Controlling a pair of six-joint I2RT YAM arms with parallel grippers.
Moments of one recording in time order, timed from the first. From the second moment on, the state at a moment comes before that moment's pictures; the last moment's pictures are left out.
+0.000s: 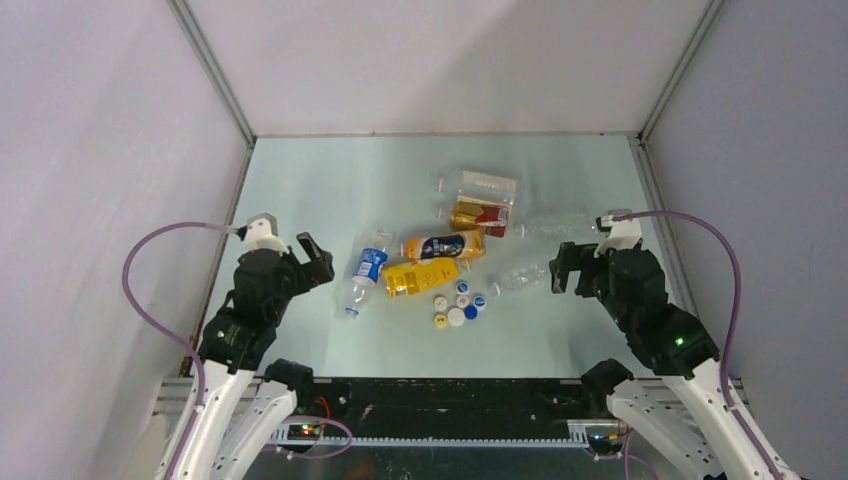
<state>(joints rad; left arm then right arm) -0.29 0.52 0.74 -0.68 -0.26 -0.48 0.51 0.56 0.83 -0.72 0.29 0.26</state>
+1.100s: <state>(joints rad) -0.29 1.59 1.25 -0.80 -0.09 -0.40 0.51 0.75 0.76 -0.69 0.12 0.31</state>
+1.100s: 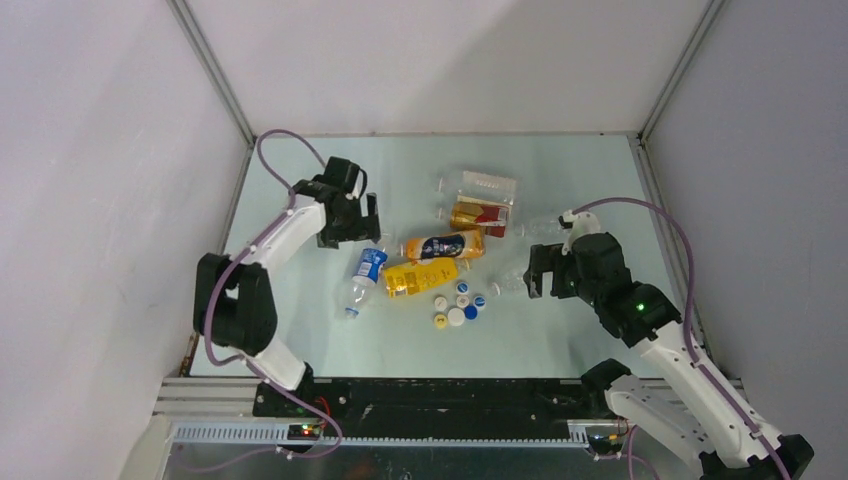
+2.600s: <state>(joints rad) -0.19 1.23 0.86 -0.47 0.05 -0.90 0.85 1.03 0.73 -0.09 -0.08 0.30</state>
